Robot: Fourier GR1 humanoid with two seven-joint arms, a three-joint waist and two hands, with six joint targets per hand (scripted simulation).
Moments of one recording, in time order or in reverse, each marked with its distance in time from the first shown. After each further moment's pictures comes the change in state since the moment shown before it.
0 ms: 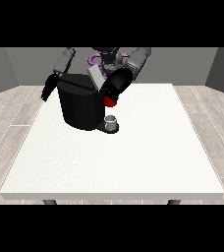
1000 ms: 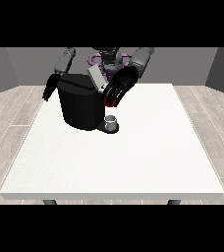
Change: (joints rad) left arm 0.011 0.035 -0.016 0.016 -0.068 0.056 -0.036; right arm 0.002 0.011 0.010 0.001 0.011 -0.006 0.026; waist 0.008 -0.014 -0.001
